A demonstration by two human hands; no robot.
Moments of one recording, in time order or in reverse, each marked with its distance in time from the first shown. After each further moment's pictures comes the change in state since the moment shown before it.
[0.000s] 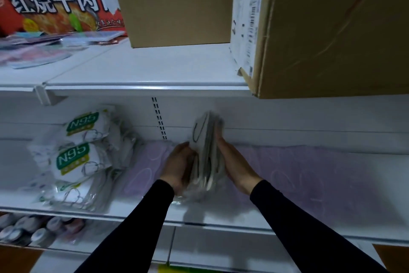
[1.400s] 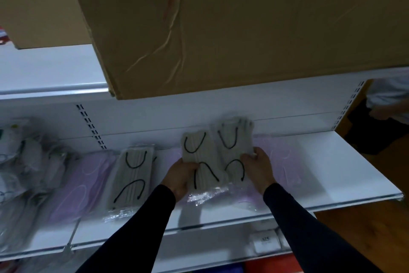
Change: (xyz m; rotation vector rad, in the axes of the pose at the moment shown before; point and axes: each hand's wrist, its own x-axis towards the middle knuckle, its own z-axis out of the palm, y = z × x) left_hand 0.020 -0.075 0.120 -0.042 -0.212 -0.174; right_hand -0.068 0.054 -0.181 -0.034 0.721 0.066
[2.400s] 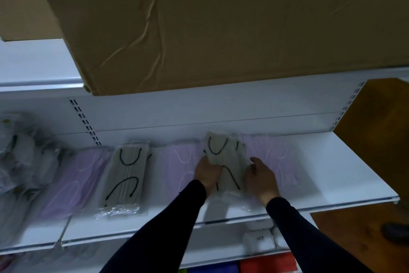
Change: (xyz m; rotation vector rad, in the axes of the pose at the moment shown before) left_hand 0.021 -0.037 0.068 0.377 0.114 0.113; right_hand -0.003 0.028 -0.029 -0.596 -0.010 -0.097
